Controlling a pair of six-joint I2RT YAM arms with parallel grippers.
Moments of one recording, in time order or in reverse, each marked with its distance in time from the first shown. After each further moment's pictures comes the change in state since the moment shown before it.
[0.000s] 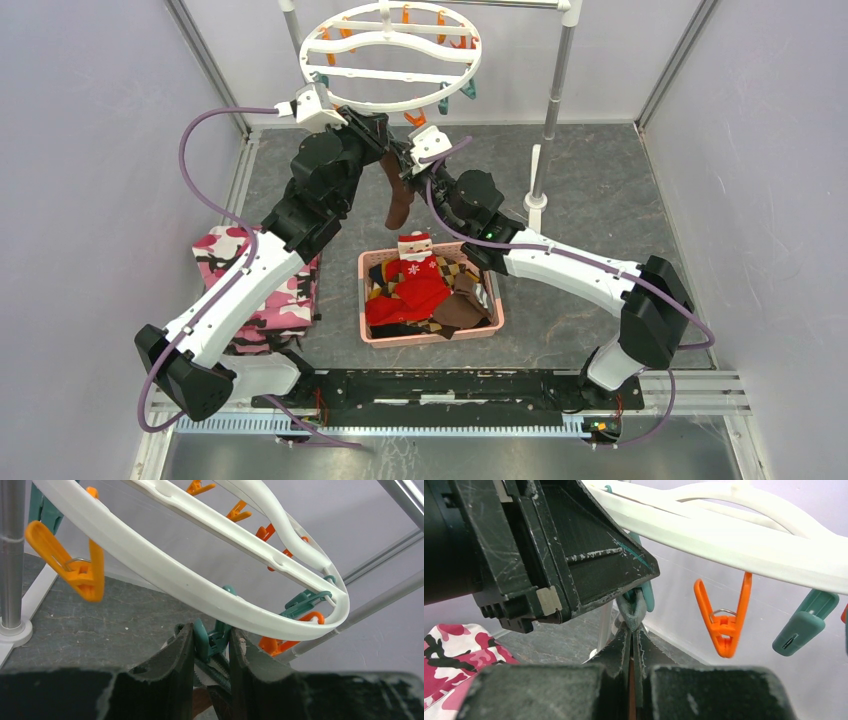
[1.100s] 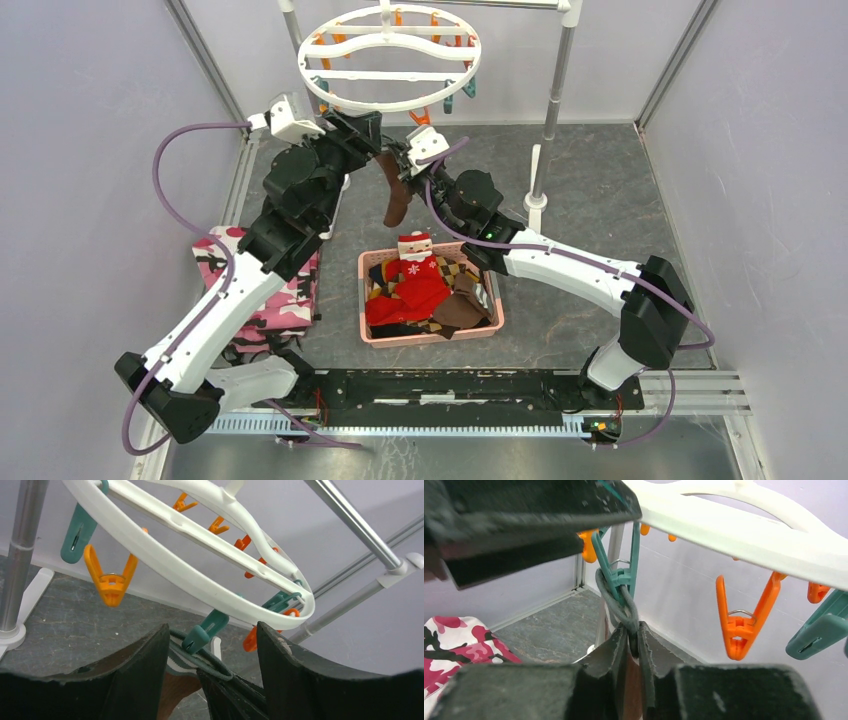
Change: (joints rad) left arm 0.000 -0.116 -0.047 -0.005 0.007 -0.024; right arm 0.000 0.000 0.000 -0.013 -0.008 -0.020
